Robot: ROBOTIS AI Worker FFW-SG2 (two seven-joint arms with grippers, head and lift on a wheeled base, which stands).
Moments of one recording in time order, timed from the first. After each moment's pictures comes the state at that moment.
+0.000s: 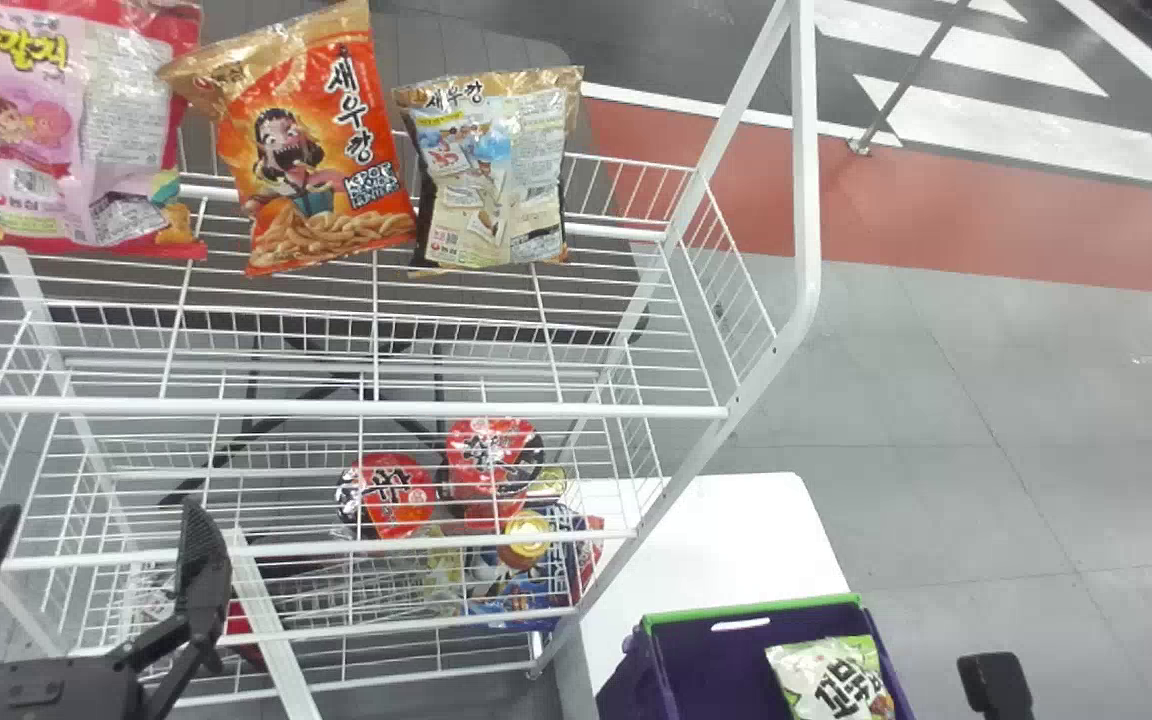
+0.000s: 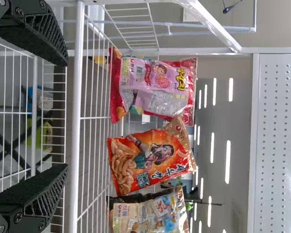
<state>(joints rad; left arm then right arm) 0.61 0.24 -0.38 -1.87 0.00 -0.31 0.42 0.28 -0.36 -0.63 -1.07 0.34 0.54 0.76</state>
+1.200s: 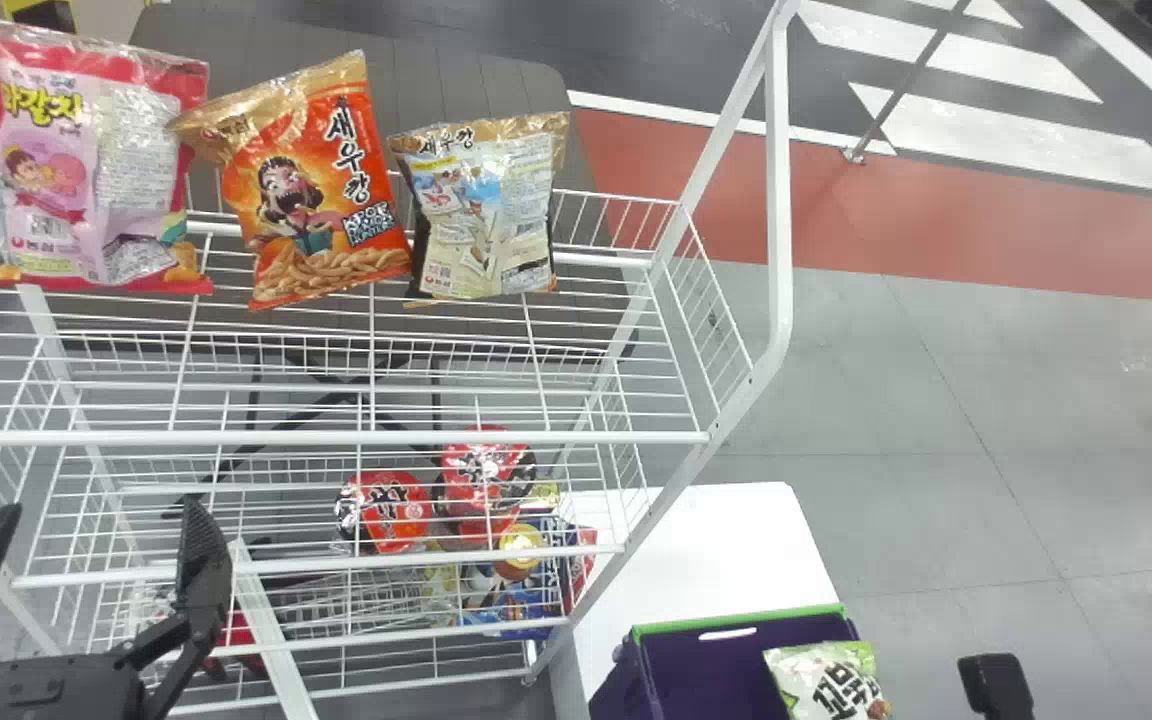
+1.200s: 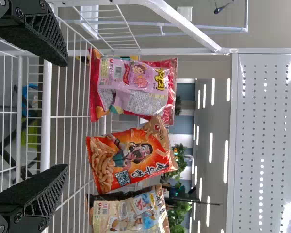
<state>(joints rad) 0.60 0.24 -0.38 -1.87 0.00 -0.30 0.42 0.28 -0.35 -0.63 -1.09 0.33 0.57 0.78</state>
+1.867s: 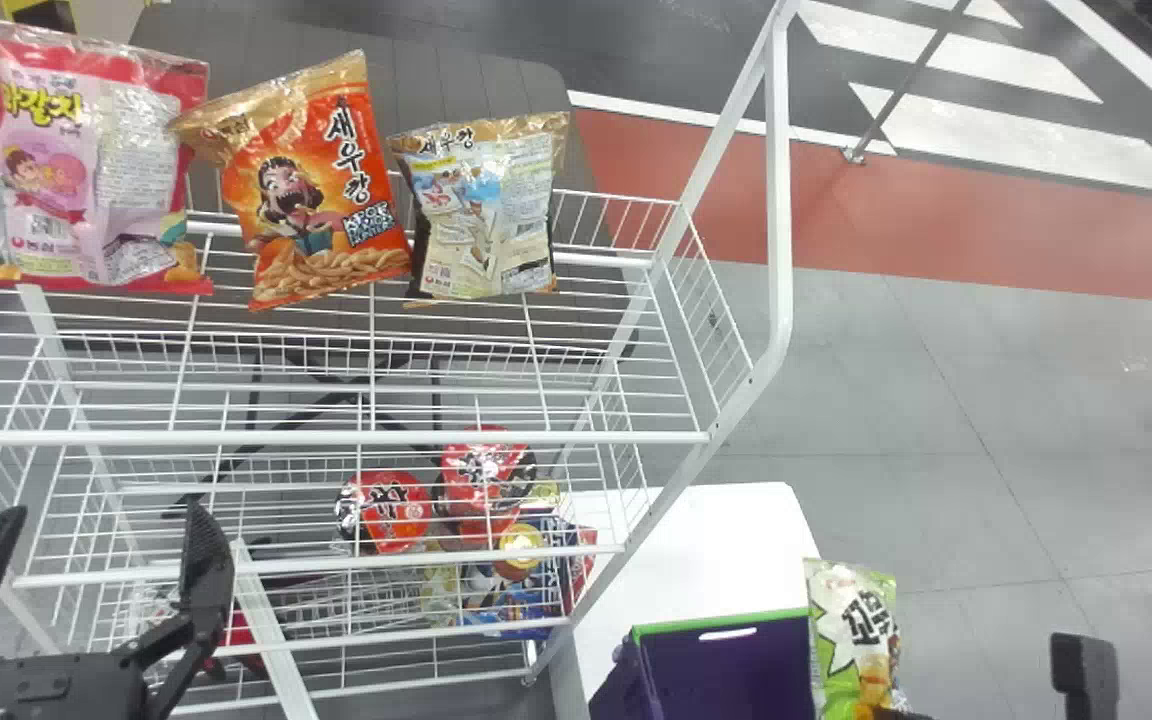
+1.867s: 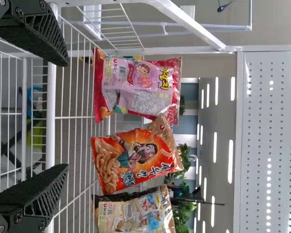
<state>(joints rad) 0.60 0.24 -0.38 -1.87 0.00 -0.27 0.42 0.35 -0.25 -0.84 -1.37 0.16 0.64 0.99</state>
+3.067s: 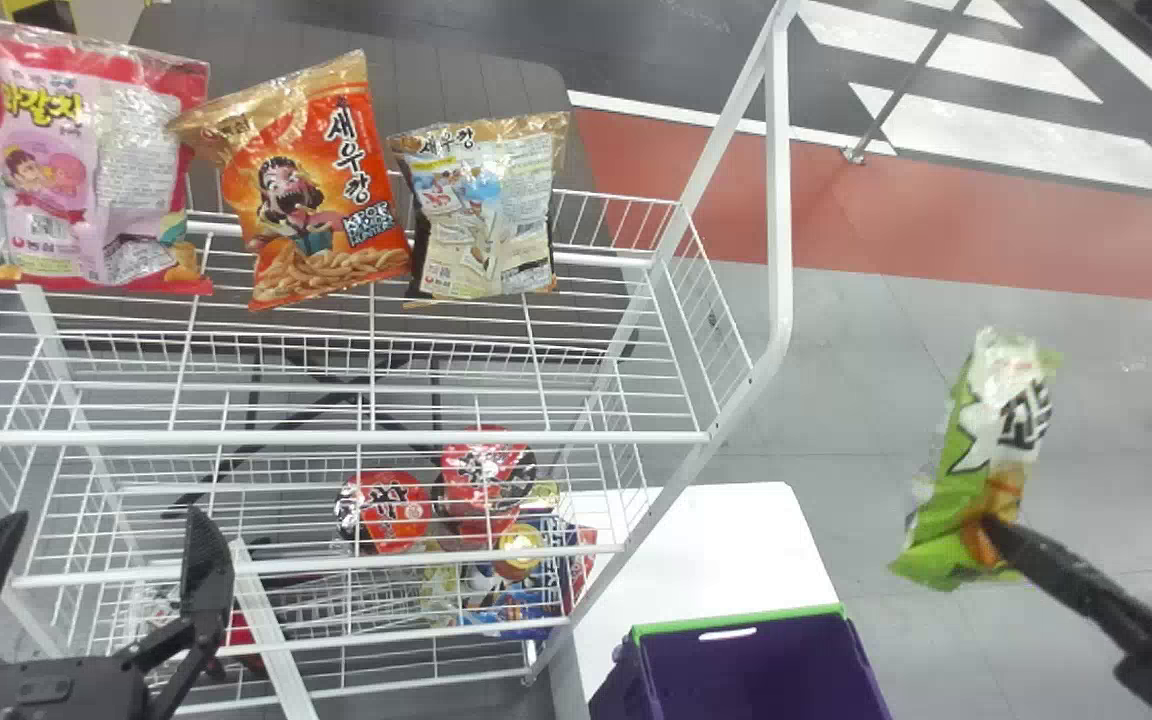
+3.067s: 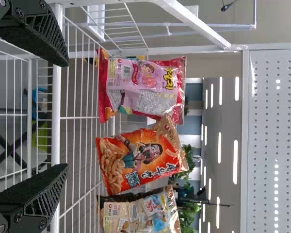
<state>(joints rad) 0.60 0.24 -0.38 -1.87 0.00 -0.26 0.43 0.42 0.00 -1.12 -2.22 -0.15 0.90 1.15</state>
